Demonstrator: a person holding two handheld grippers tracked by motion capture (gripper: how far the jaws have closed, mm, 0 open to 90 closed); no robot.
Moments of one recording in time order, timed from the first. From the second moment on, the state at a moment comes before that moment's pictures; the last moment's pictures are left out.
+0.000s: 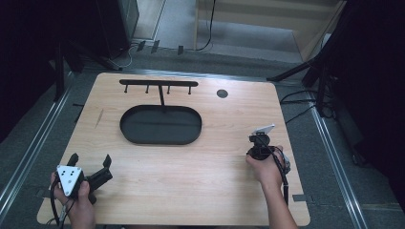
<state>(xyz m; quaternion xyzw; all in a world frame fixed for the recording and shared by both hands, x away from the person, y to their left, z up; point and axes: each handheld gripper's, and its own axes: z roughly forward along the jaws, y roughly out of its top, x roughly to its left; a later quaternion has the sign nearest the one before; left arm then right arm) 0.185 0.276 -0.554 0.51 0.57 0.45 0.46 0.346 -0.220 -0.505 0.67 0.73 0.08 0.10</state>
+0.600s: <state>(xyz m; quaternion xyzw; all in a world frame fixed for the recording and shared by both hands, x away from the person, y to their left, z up) 0.185 0.276 -0.554 0.51 0.57 0.45 0.46 0.354 -0.211 -0.441 0.61 0.78 0.11 0.06</state>
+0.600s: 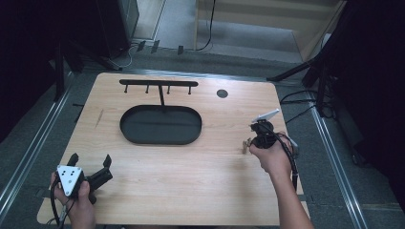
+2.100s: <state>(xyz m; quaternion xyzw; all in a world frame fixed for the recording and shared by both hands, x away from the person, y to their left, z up) 0.186 0.276 -0.554 0.51 0.57 0.45 0.46 0.411 -0.032 -0.313 0.59 0.79 0.16 0.02</state>
